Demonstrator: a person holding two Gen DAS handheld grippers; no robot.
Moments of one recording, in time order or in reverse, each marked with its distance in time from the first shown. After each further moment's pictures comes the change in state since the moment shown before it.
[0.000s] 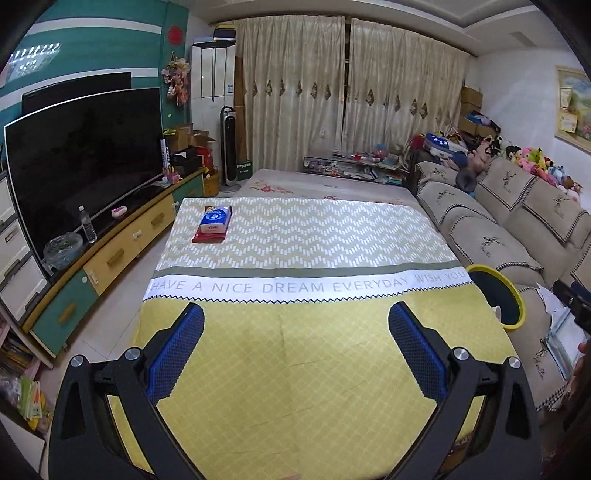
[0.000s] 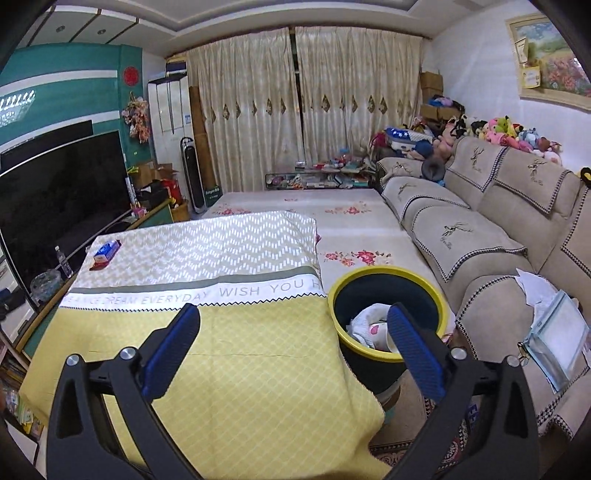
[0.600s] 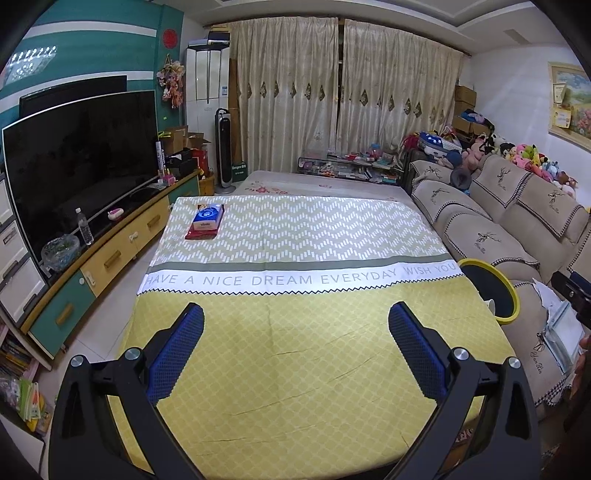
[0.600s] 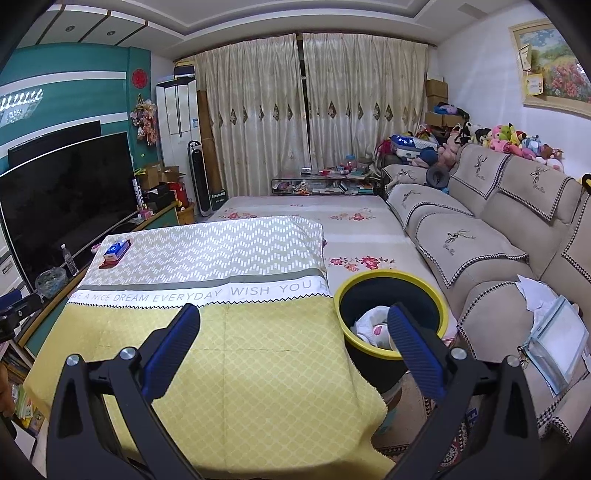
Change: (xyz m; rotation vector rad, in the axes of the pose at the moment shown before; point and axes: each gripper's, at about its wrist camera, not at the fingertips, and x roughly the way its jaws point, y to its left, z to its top) left arm -0.014 -0.020 -0.009 0.015 0.000 -0.018; right arm -0.019 0.002 -0.004 -0.020 -0.017 0.024
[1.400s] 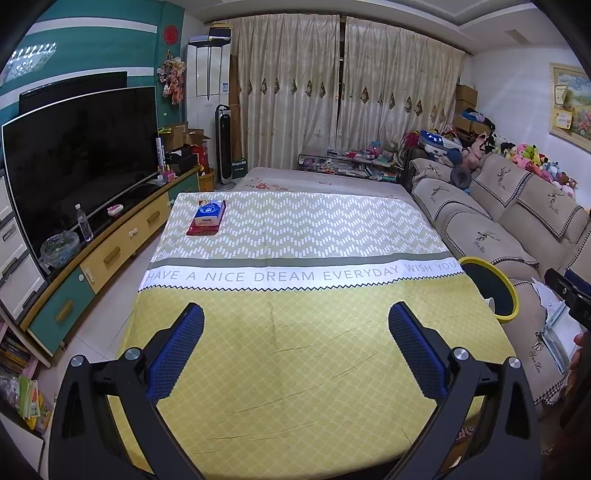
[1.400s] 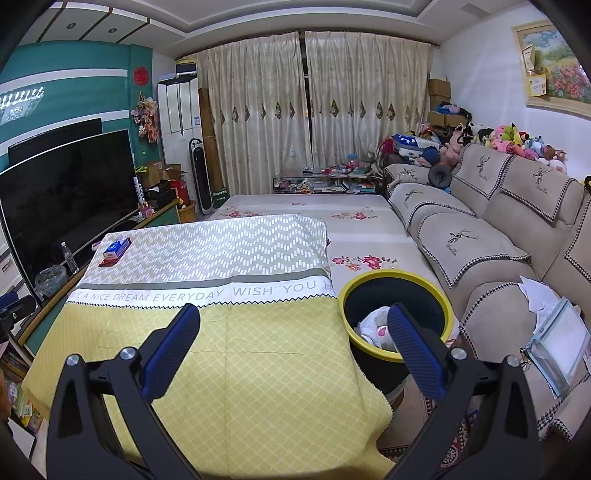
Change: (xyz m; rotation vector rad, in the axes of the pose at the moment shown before) left arm 0.000 0.005 0.001 -0.008 0.014 -0.002; right arm 0.011 0.005 0.000 -0.005 0.004 0.004
